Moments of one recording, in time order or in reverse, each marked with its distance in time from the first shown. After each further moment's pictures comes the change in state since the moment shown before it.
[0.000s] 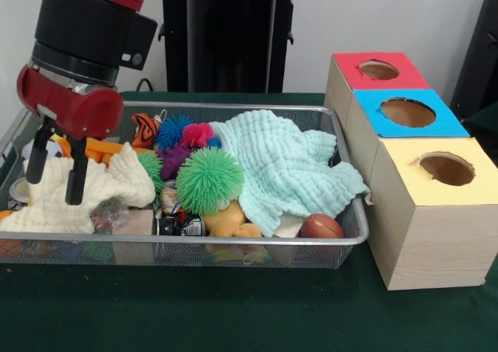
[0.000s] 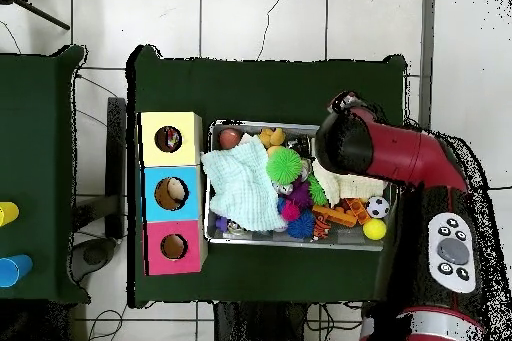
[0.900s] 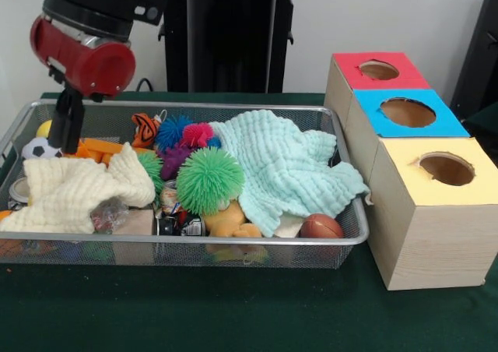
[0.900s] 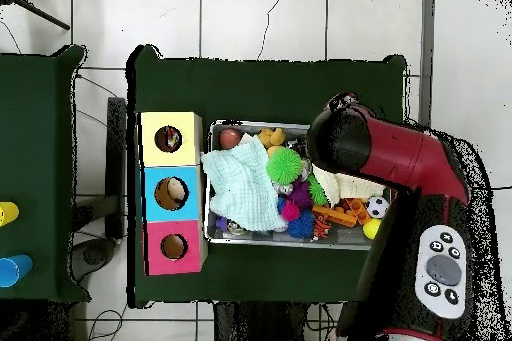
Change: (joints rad) arm 0.093 -0.036 -0.129 0.001 0.128 0.109 0.000
